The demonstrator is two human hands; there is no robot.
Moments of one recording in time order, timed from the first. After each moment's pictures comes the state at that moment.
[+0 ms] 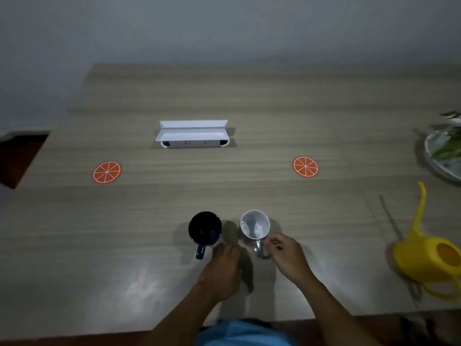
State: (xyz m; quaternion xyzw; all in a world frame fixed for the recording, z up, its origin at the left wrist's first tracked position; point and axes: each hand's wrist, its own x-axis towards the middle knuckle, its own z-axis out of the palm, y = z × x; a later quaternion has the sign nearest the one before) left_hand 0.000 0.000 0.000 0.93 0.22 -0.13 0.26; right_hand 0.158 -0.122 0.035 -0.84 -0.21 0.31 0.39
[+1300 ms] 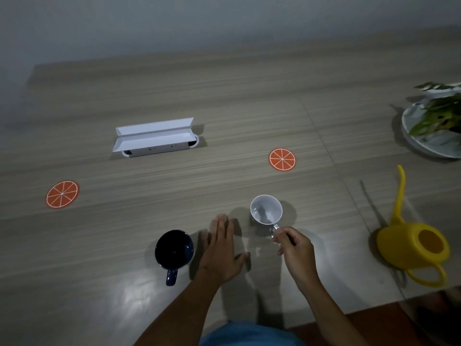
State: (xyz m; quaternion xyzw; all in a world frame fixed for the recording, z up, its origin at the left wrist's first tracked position) left_hand 0.096 0.008 -0.019 0.93 0.26 -0.16 0.19; right_hand 0.209 -0.149 0.036 -0.81 -0.05 0.24 0.53
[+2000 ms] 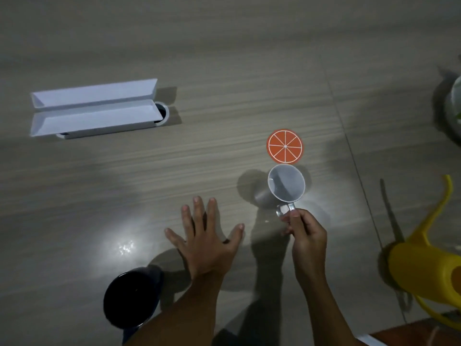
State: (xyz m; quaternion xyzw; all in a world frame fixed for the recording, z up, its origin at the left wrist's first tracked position) left_hand 0.175 0.023 -0.060 0.86 0.46 -0.08 0.21; right_hand 0.300 -0.105 0.008 -0.80 0.02 0.19 0.57
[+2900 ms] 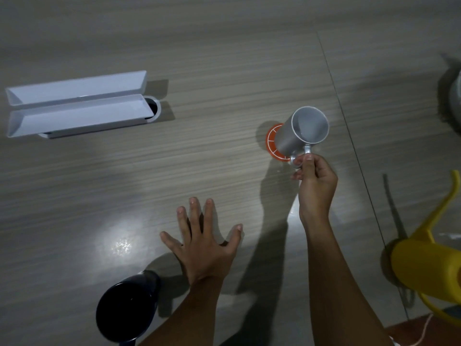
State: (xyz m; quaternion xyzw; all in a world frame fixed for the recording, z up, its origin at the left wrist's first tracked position) left_hand 0.174 0.024 -0.060 0.85 0.47 -0.08 0.22; right_hand 0.393 -0.047 -0.012 -0.78 0.06 0.09 0.61
